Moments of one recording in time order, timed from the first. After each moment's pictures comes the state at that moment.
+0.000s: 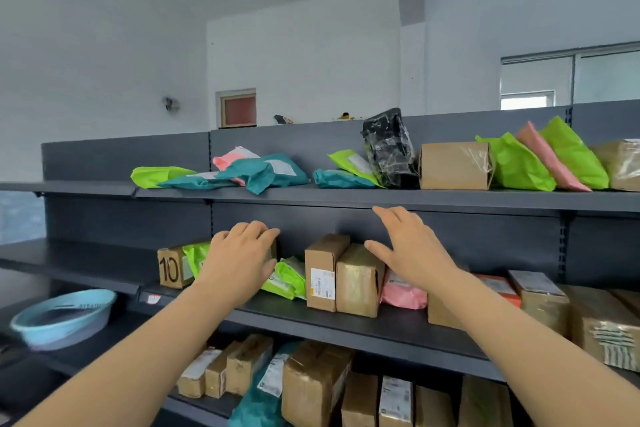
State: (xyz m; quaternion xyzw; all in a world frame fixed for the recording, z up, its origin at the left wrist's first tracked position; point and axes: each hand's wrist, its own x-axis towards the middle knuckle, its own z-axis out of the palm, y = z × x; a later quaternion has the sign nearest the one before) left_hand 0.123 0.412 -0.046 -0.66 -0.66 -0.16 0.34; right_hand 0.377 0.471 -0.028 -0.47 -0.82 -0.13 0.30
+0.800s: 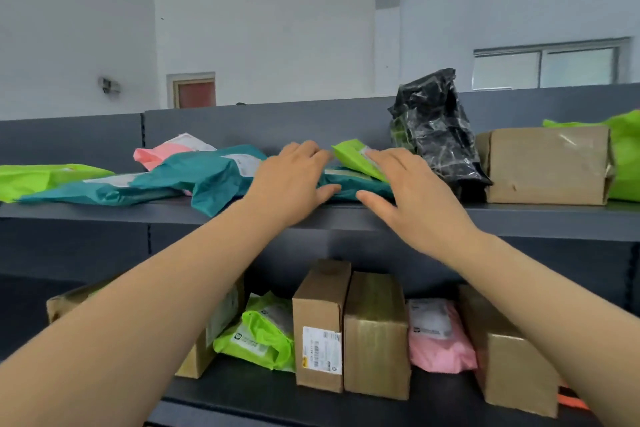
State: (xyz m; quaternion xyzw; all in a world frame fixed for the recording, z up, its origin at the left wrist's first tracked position) left_hand 0.115 0.667 0.056 -0.74 -0.52 -0.27 0.33; right_hand 0.302 0.648 0.032 -0.41 -0.79 -0.24 0.39
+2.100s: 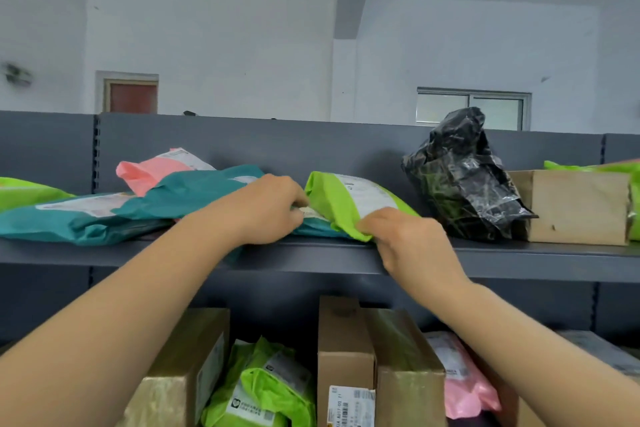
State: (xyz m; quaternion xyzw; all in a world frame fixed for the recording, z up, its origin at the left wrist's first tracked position) left_hand 0.004 0.709 0.078 -0.83 -0.47 -0.25 0.16; right_hand 0.221 0.700 0.018 -0.36 -0.75 -0.38 0.41
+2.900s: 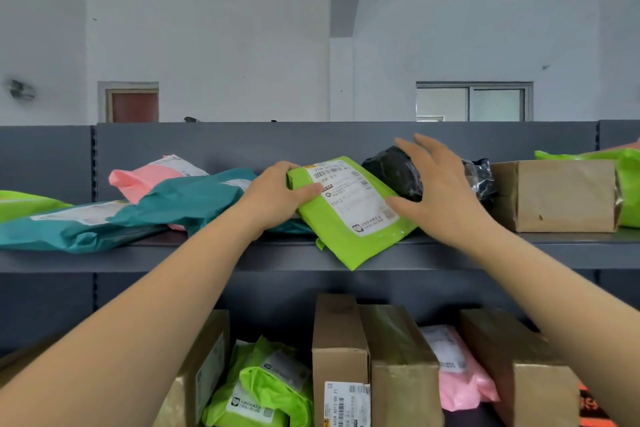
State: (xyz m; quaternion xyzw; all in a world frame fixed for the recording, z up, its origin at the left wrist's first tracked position) left_hand 0.038 0.734 0.076 -0.73 -0.44 -0.51 -0.13; right_hand 0.265 0.682 0.065 -0.51 -0.71 -0.19 0.45
